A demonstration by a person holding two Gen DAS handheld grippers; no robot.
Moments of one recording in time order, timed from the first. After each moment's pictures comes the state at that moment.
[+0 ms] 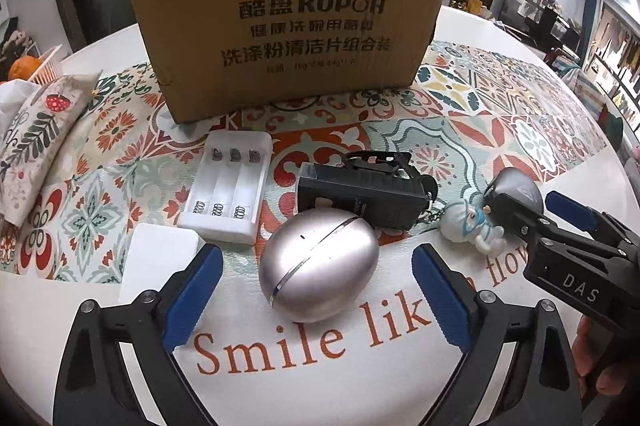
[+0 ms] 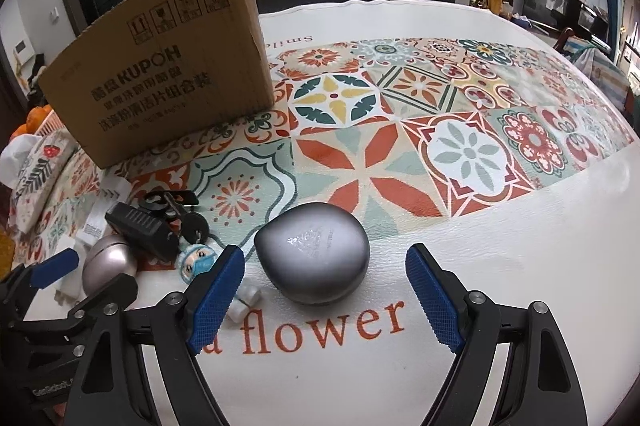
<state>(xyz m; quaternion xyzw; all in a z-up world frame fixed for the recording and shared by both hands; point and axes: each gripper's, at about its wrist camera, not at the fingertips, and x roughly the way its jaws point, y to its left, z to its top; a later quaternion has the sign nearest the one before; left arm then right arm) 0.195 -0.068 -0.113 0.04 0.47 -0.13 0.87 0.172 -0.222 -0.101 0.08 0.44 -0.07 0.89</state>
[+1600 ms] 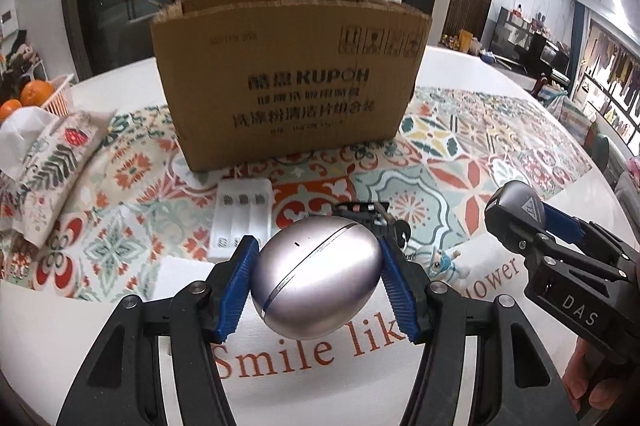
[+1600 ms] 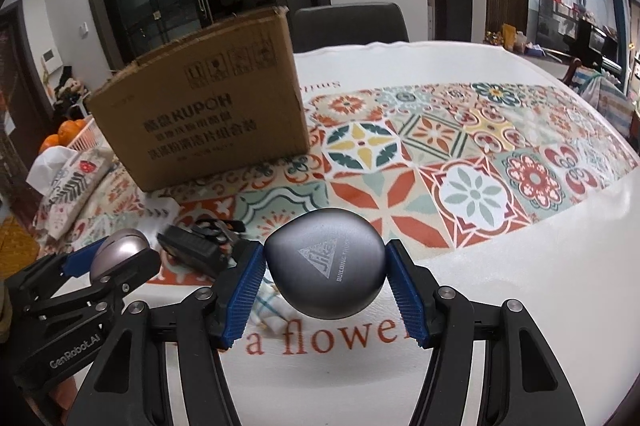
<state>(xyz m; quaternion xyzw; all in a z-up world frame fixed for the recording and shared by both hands) 0.178 -0.064 -0.071 0.02 0.40 -0.14 0.91 0.153 -0.210 -0.063 0.08 0.38 -0.03 0.92</state>
